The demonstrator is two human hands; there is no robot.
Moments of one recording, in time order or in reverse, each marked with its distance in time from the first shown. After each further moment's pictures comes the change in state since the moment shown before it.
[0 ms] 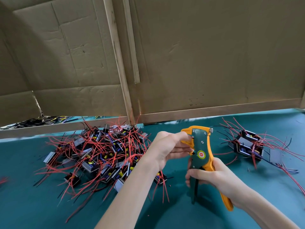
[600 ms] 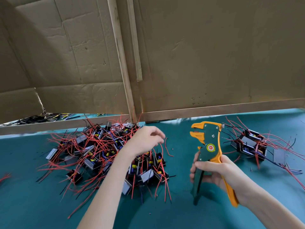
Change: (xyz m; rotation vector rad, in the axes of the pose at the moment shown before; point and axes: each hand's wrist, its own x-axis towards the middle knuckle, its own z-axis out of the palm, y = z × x) left_hand 0.004 0.007 -0.067 0.801 0.119 0.140; right_hand 0.007 0.001 -0.009 0.208 -0.024 0.050
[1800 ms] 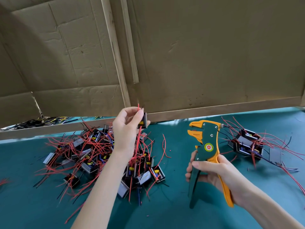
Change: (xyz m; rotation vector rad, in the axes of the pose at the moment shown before) left_hand -0.005 0.005 -0.007 -0.859 0.585 0.236; right_hand 0.001 -0.001 0.000 0.066 -0.038 -0.057
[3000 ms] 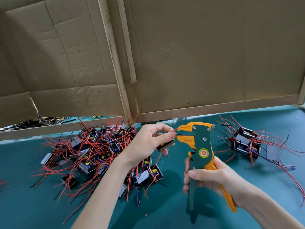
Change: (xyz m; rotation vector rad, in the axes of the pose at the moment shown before) left_hand -0.027 0.007 0.016 0.312 -0.702 -0.181; right_hand -0.010 -0.004 0.002 -0.089 -0.233 0.038
